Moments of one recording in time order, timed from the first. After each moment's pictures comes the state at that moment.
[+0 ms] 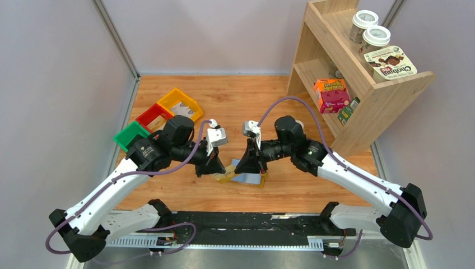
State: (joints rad) left arm -0.73 0.97 1.10 -0.83 0.66 0.15; right arm 0.83 1.16 0.93 -0.13 -0.88 0.09
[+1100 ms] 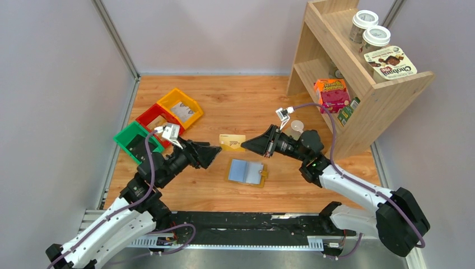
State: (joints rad) left arm -0.73 0.48 0.51 -0.05 0.00 -0.64; right arm 0.67 1.11 0.55 0.68 -0.56 1.00
